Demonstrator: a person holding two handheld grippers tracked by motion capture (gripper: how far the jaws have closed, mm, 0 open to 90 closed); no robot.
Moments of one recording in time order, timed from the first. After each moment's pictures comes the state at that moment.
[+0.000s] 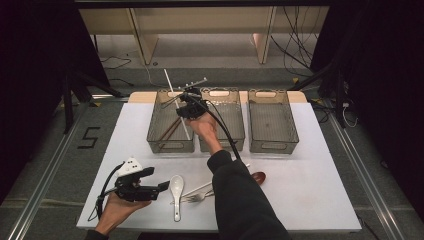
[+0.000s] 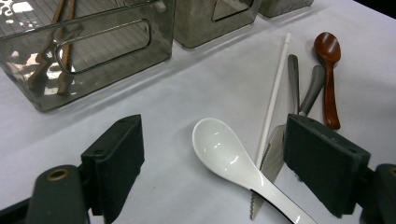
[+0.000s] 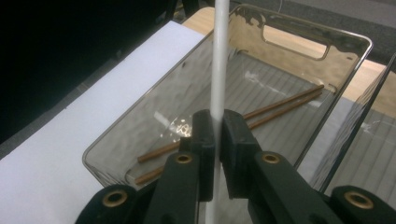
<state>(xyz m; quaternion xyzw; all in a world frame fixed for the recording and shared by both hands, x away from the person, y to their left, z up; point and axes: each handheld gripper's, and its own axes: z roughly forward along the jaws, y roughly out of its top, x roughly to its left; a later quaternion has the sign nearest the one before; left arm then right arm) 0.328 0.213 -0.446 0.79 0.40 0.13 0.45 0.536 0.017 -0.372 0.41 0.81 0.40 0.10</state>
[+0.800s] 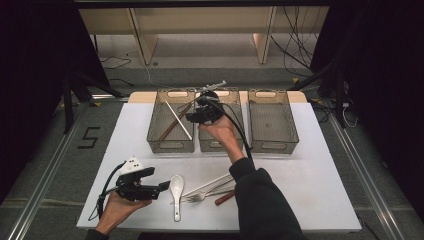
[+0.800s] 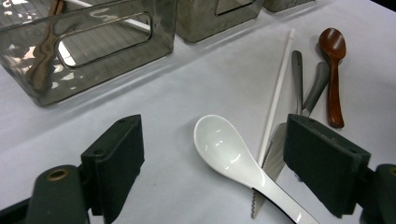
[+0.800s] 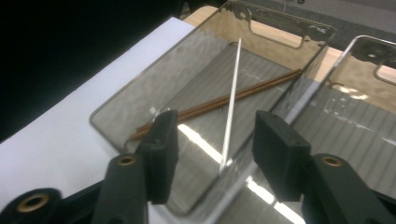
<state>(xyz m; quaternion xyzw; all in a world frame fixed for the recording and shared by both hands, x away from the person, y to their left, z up) 0.331 0.210 -0.445 0.79 0.41 0.12 0.44 0.515 -0.034 -0.364 0.39 0.82 0.42 0.10</state>
